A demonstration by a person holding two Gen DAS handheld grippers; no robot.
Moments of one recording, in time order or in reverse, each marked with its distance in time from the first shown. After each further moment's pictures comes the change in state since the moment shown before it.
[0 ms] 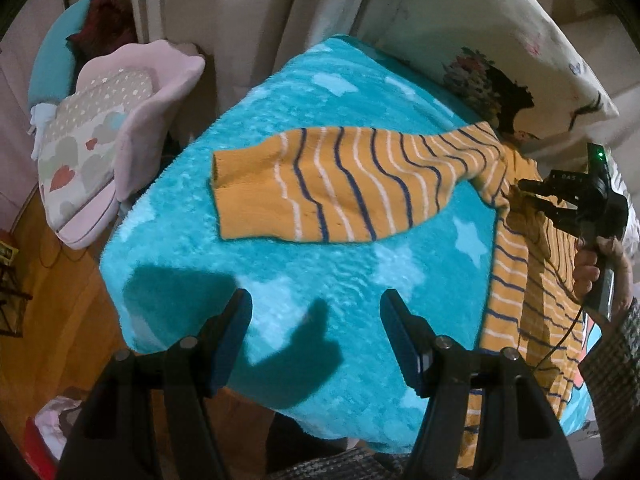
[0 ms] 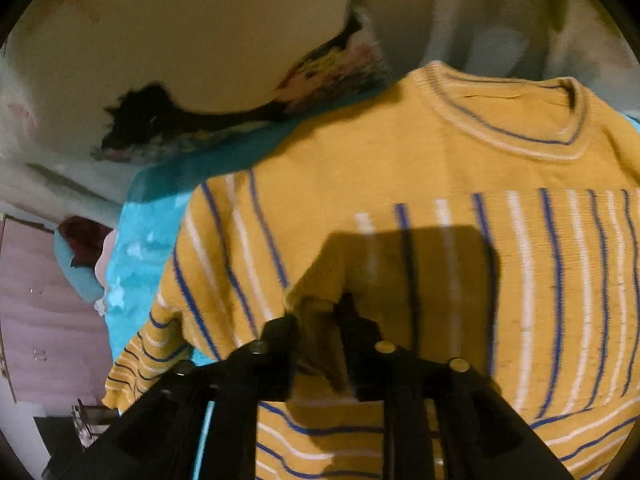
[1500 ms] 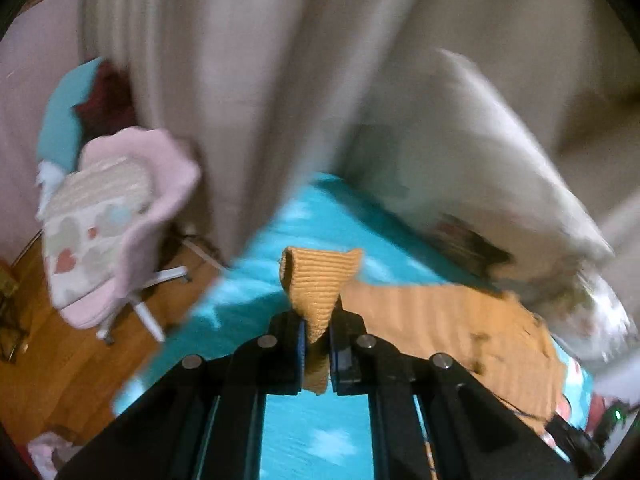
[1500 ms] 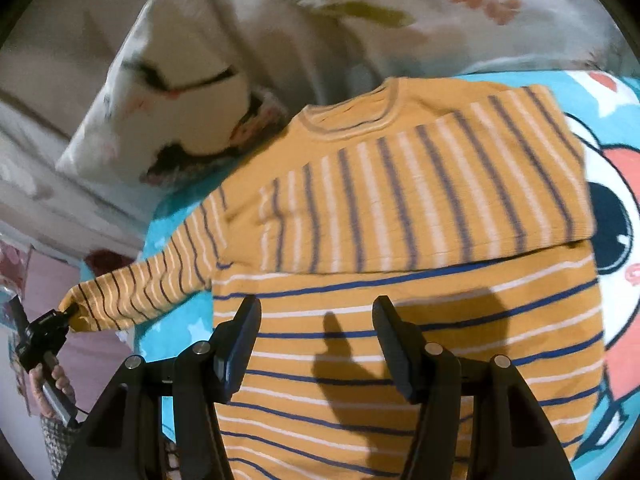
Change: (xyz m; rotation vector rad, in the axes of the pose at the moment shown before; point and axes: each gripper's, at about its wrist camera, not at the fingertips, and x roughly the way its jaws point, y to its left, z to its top) left arm -0.063 -0.092 0.145 -0.007 -0.254 -0.012; right arm -0.162 -0.129 -0.106 0.125 -0.204 0.059
